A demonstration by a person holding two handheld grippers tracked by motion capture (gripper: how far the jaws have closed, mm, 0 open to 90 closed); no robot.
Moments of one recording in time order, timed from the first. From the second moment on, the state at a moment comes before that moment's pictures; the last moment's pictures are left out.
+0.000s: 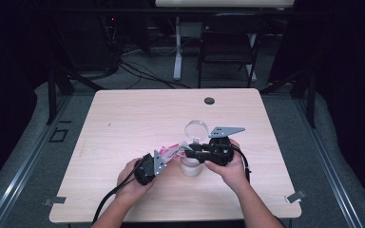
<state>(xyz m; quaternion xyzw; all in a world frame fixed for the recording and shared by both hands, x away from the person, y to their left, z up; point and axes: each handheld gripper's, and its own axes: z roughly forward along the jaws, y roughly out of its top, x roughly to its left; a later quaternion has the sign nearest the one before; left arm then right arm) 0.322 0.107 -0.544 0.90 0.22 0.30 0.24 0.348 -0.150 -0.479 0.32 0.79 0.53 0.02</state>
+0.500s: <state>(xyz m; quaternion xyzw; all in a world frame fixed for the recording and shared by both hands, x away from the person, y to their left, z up) 0.333 0.129 -0.547 0.87 0.29 0.24 0.31 0.346 -0.152 -0.474 0.31 0.77 0.55 0.04</state>
